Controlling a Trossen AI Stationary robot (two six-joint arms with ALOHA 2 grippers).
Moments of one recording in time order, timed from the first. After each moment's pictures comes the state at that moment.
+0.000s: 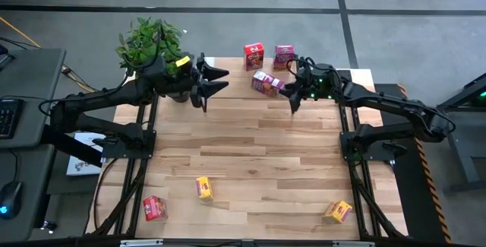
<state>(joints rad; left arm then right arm) 0.29 1.11 1.03 0.21 0.21 -0.42 -0.54 1.11 0.73 -0.09 -0.19 0.19</state>
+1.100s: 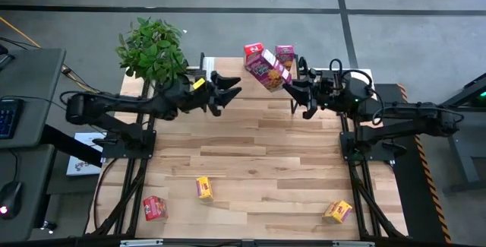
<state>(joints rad) 0.19 1.34 0.79 0.91 -0.03 -0.45 -0.16 0.94 0.74 0.50 0.07 0.33</state>
